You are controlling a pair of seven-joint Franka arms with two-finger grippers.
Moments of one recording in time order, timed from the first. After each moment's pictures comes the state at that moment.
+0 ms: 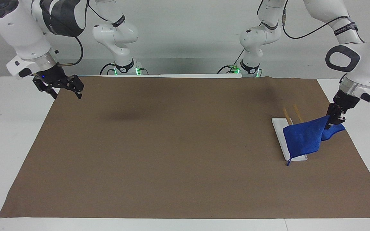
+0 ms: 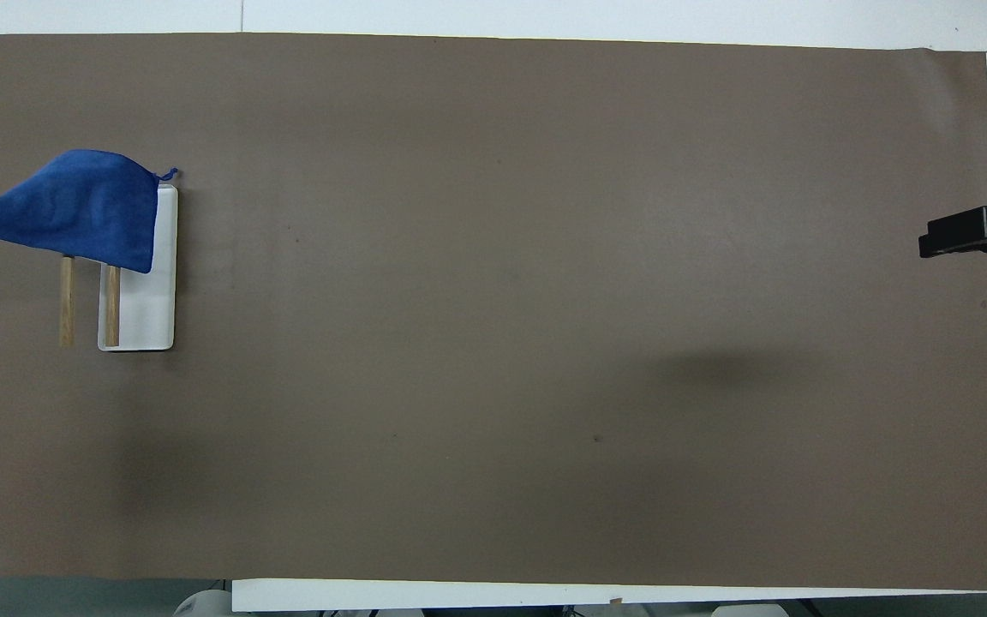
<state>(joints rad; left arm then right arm) 0.22 -0.02 -0.02 -2.09 -0.28 2.31 -0.68 0.02 -0.06 -0.14 -1.77 -0.01 1.70 -0.10</state>
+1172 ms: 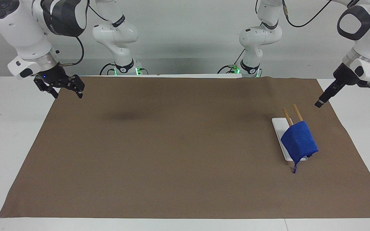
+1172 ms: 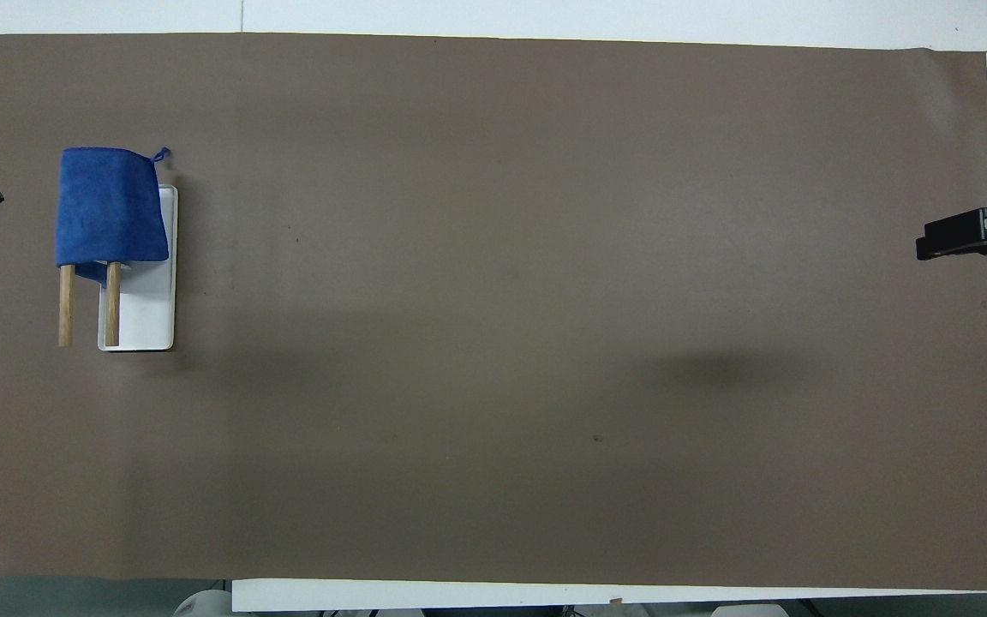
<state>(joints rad) 0.06 -0.04 -0.05 -1.65 -0.09 1.61 -0.34 0.02 -0.06 -0.14 -1.77 -0.01 1.70 -0.10</state>
